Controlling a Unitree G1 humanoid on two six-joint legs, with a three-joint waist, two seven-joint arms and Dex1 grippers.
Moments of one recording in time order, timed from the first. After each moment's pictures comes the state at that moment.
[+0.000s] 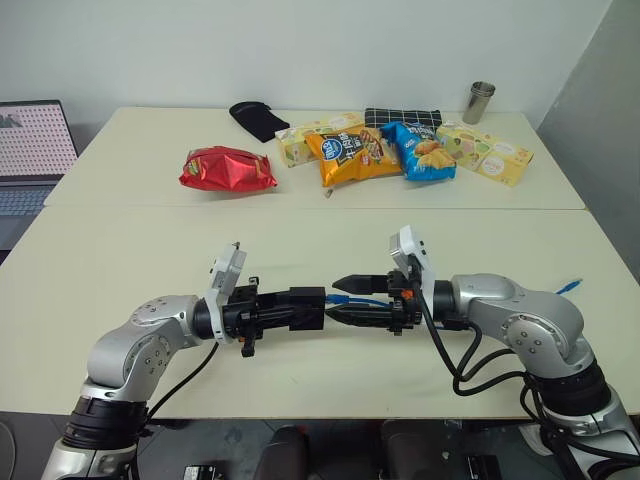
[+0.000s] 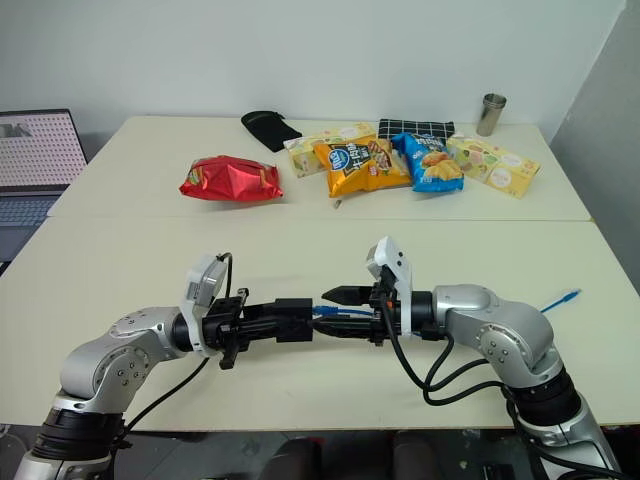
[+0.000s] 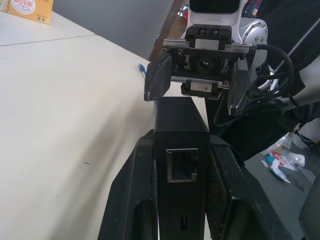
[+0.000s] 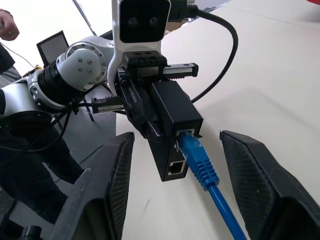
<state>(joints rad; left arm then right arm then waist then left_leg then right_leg) -0.22 0.65 0.03 -0.16 -0.78 0.60 -1.23 -0.47 -0.50 0.22 -0.42 0.82 0.91 0.74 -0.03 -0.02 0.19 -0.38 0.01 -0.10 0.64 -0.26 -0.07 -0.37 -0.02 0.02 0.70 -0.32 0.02</state>
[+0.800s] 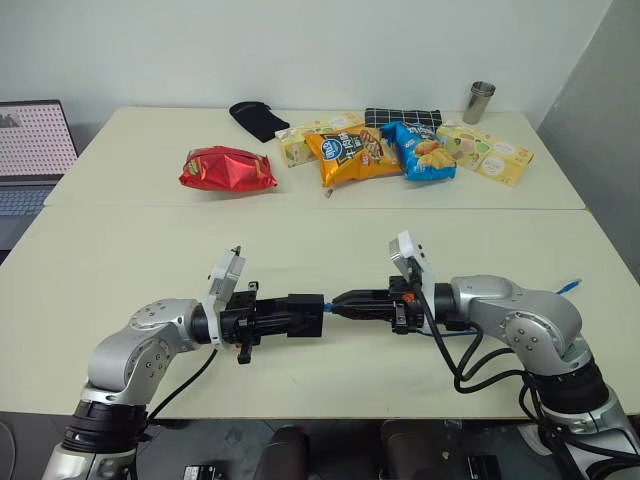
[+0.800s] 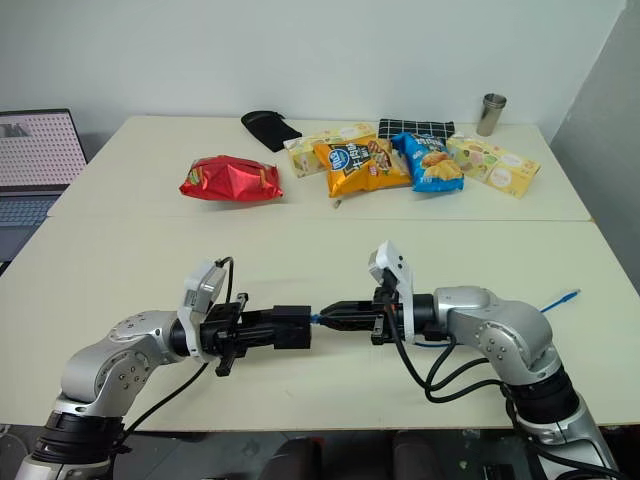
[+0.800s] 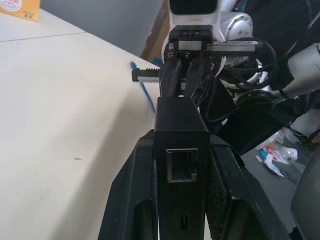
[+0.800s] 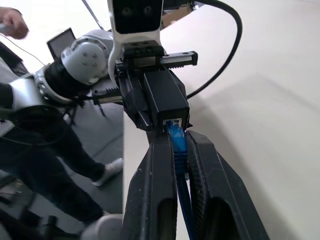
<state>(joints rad) -0.20 0.65 0.03 -0.16 -0.75 0.56 -1.30 -0.47 -0.49 0.16 -0.38 0.86 0.99 0.79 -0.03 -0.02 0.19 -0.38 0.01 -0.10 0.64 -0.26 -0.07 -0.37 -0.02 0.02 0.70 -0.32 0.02</state>
